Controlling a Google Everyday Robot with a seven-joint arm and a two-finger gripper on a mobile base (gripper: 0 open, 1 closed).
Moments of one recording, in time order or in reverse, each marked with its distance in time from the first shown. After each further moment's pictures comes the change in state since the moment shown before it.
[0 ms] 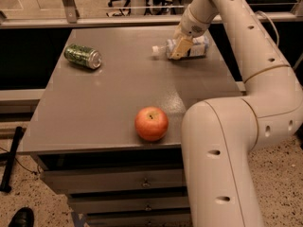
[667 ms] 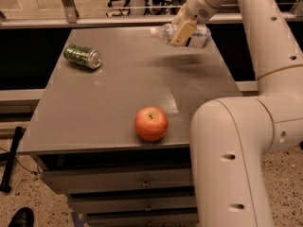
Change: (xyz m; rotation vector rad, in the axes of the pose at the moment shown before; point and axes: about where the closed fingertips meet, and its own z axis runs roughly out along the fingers) arm -0.037 0.000 -0.059 0.058 -0.152 -0.011
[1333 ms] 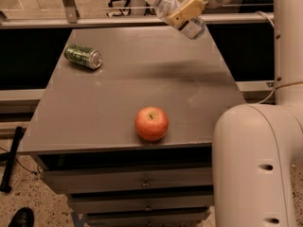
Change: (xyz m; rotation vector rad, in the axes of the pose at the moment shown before) arm -0.060 0.005 -0.074 0.041 -0.444 0.072
